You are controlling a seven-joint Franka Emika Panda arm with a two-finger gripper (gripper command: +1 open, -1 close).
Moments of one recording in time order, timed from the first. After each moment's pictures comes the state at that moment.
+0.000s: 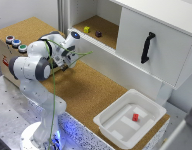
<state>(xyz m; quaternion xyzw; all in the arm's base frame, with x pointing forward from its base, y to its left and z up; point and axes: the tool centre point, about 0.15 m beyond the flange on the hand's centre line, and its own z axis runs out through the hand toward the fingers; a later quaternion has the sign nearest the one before) 0.346 0.231 0.309 -0.98 0.07 0.02 0.20</state>
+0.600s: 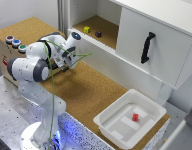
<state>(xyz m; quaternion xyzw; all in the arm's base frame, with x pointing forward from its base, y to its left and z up) 0.349 0.194 0.309 -0.98 0.08 0.01 0.17</state>
